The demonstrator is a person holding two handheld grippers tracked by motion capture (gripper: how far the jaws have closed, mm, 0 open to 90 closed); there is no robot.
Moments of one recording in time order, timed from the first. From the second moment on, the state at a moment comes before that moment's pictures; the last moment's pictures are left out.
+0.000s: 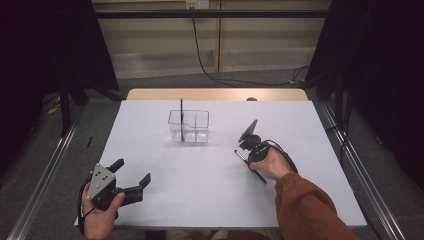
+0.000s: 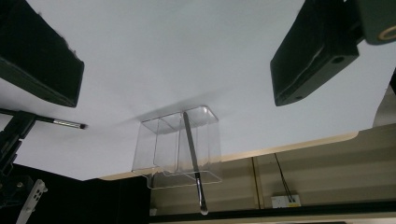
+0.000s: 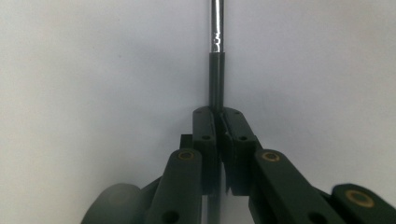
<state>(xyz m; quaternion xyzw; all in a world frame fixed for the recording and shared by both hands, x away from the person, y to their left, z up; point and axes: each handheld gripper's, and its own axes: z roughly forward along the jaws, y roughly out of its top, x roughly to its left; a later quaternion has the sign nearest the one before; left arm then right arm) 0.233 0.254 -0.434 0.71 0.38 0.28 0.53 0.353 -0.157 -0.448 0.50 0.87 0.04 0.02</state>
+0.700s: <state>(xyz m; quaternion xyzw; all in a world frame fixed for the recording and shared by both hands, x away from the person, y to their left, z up) 0.234 0.255 -0.434 0.70 0.38 0.28 0.53 0.346 -0.171 -0.442 0.50 0.86 0.11 0.03</state>
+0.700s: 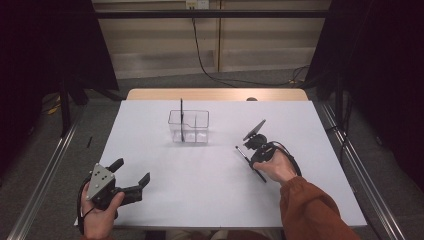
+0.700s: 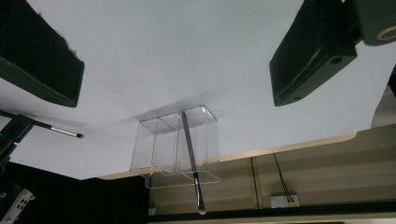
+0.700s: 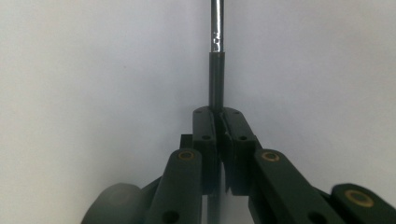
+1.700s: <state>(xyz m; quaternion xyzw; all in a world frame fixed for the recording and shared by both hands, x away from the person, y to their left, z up) 0.233 0.256 -0.433 0.70 0.38 0.28 0.54 0.316 -0.191 -0.430 0.48 0.82 0.30 0.05</state>
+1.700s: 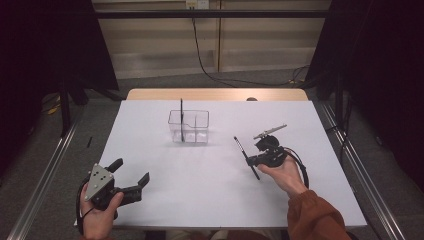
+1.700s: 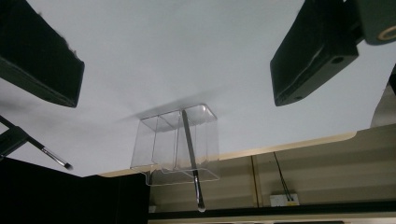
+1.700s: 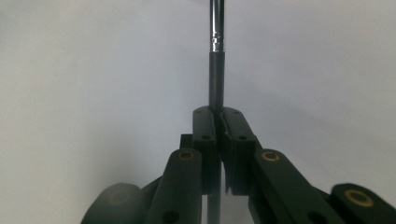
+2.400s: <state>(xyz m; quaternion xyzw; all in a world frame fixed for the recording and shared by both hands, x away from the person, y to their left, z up) 0.233 0.256 -0.433 0.70 0.38 0.28 0.53 0.295 -0.205 -0.432 0.44 0.77 0.45 0.11</state>
